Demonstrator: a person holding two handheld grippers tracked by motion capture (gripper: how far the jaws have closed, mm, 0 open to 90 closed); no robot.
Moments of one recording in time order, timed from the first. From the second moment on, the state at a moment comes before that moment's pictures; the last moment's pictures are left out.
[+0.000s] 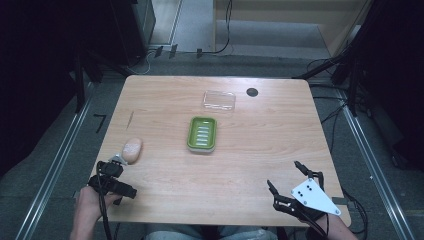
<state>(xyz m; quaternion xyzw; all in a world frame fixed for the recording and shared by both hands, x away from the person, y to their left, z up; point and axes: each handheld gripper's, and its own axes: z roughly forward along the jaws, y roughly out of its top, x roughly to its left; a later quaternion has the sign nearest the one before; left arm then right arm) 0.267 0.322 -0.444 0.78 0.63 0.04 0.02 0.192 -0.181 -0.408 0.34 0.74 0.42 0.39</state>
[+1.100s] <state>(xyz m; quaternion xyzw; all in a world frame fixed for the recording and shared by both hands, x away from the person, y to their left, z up) 0.272 0.327 -0.434 0.77 0.63 0.07 0.04 0.194 -0.175 -0.408 0.33 0.75 0.42 0.39</state>
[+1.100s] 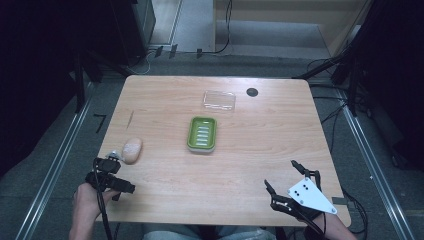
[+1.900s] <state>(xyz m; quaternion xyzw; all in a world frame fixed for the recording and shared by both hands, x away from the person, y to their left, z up) 0.318 0.330 -0.426 0.77 0.63 0.08 0.06 0.197 -0.172 -0.408 0.32 0.75 0.42 0.38</state>
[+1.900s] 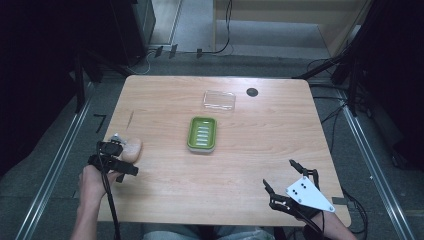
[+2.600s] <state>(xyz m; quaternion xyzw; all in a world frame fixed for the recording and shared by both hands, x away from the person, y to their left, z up) 0.356 0.333 -0.424 0.77 0.63 0.09 0.07 0.196 -0.174 -0.408 0.33 0.75 0.42 0.38</state>
